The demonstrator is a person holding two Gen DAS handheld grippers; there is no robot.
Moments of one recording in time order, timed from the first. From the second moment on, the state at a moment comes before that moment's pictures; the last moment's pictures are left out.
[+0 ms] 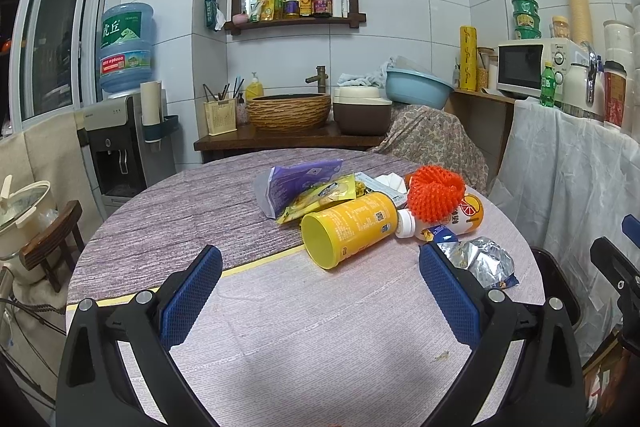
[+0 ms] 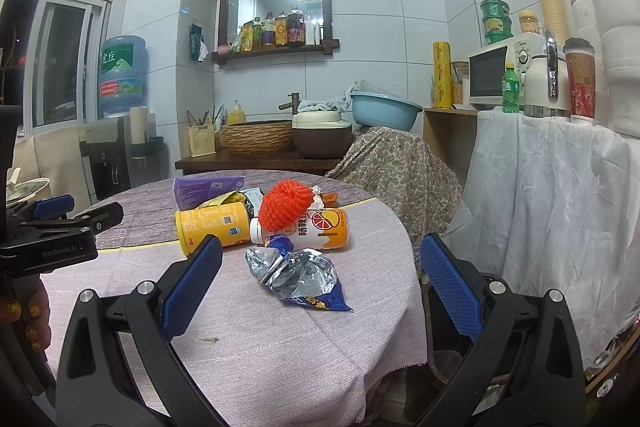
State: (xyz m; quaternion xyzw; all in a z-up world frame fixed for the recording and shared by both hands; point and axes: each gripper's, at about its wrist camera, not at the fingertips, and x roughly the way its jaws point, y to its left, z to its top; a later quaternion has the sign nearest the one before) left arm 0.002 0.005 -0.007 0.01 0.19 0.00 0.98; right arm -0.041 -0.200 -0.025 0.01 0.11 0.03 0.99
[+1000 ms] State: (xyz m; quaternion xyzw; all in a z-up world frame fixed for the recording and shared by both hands) left arm 0.046 0.043 -0.045 -0.02 0.31 -0.09 0.95; right arm 0.041 -0.208 -0.075 0.01 0.28 0.13 0.95
